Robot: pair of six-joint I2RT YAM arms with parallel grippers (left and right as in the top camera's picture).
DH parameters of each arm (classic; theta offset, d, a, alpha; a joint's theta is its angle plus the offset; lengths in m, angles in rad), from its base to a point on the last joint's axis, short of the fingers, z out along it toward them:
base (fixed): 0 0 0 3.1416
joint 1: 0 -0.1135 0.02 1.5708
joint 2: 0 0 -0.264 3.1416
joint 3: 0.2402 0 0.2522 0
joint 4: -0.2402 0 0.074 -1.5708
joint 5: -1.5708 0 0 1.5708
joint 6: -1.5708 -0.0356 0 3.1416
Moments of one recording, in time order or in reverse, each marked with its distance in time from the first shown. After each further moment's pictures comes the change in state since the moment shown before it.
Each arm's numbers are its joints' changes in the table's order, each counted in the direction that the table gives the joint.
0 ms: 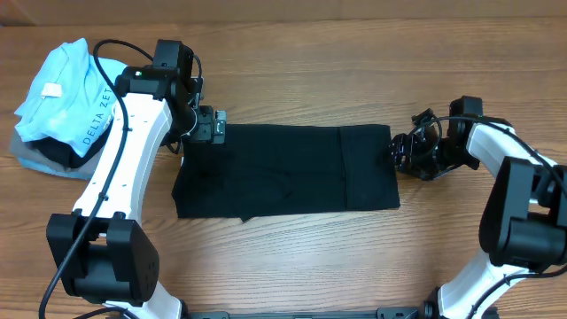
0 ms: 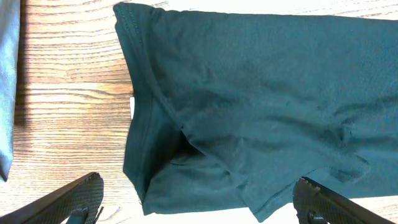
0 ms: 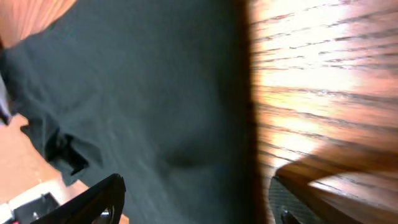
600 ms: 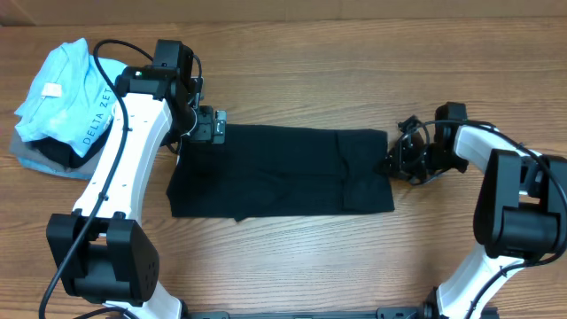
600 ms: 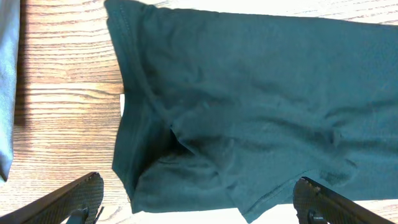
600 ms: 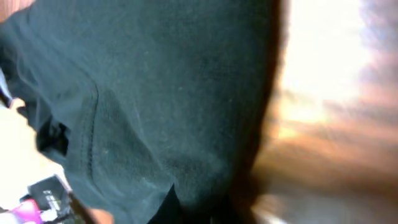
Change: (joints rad) left arm 0.000 0.000 0.000 -0.001 0.000 0.000; right arm -0.033 0.051 -0.018 -0.013 0.047 0.011
